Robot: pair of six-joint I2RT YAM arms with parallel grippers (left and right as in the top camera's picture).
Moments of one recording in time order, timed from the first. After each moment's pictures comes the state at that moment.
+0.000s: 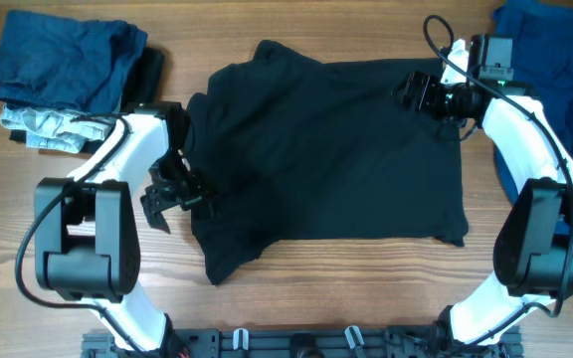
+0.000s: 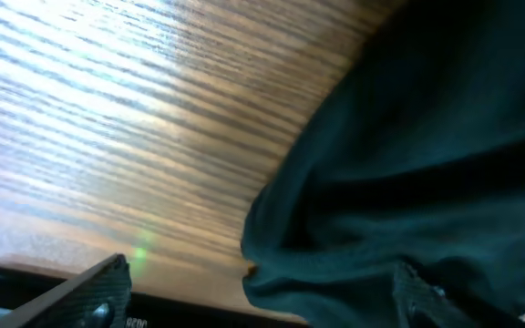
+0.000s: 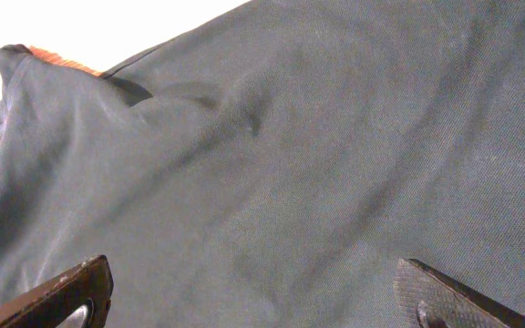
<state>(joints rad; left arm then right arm) -0.09 1.88 1.21 -1.27 0.13 -0.48 -0.09 1.86 1.33 -0.54 -0.37 0.20</state>
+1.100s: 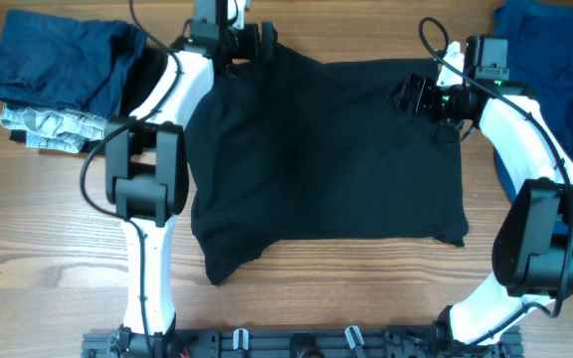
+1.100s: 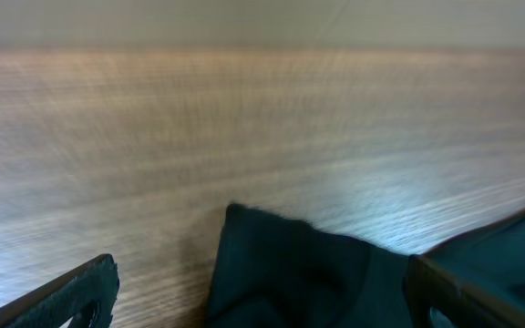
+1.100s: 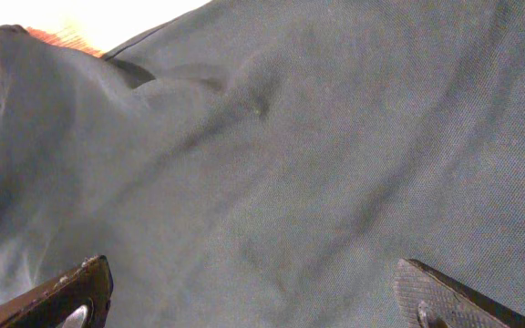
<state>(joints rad) -0.21 2.41 1.94 -0.27 0.27 -0.17 -0.07 1.86 1.33 -0.57 -0.37 0.20</state>
